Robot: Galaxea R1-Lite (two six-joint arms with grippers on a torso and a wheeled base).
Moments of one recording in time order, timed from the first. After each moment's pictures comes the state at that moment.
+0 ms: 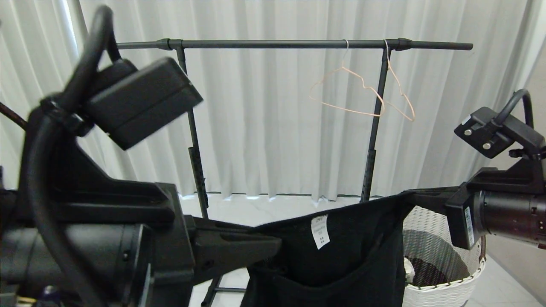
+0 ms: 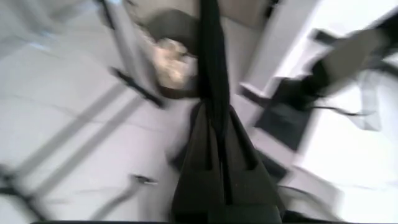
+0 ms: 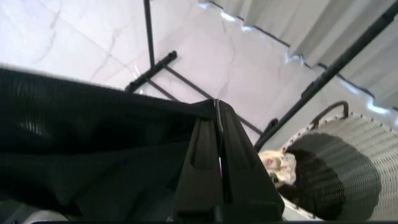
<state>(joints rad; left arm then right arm) -0.96 1.30 -1.16 0.34 -0.15 -0.14 0.76 1.29 -0.94 0.09 -0.08 0.05</state>
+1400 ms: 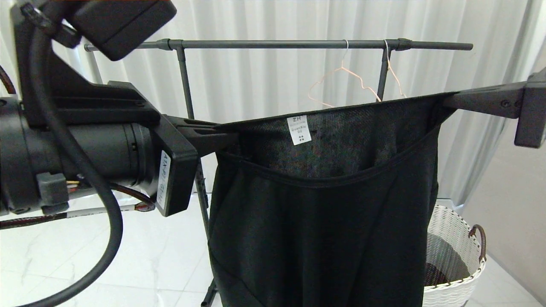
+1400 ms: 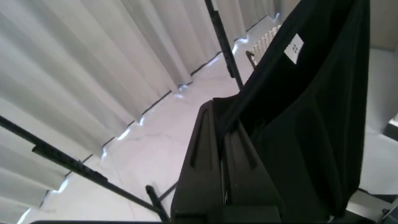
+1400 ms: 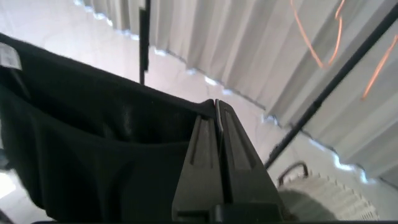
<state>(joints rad) -0.84 1.32 -1.23 0.20 0.16 0.27 0.72 1.27 -1.34 0.27 -0.07 -0.04</state>
